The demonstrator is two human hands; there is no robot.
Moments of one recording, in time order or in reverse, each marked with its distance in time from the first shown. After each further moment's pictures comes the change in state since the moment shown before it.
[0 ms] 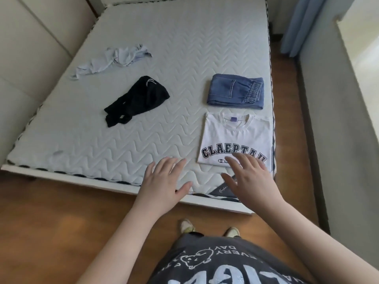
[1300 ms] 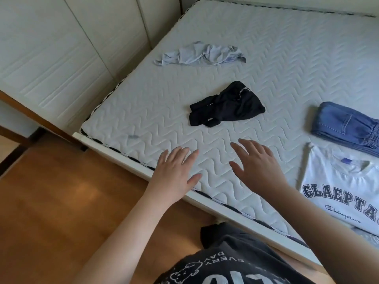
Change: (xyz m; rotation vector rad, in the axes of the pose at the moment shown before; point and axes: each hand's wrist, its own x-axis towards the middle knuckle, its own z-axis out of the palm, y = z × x) left_hand -0.076 -0.430 -0.002 -0.022 0.073 -0.198; right_hand 0.227 -0.392 0.132 -0.103 -0.129 -0.249
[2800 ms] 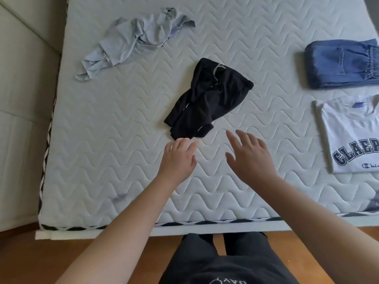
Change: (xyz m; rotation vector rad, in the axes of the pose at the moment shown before) left_hand 0.349 -0.161 0.110 -0.026 -0.162 0.440; right_hand 0.254 -0.013 0.107 0.062 -0.130 0.584
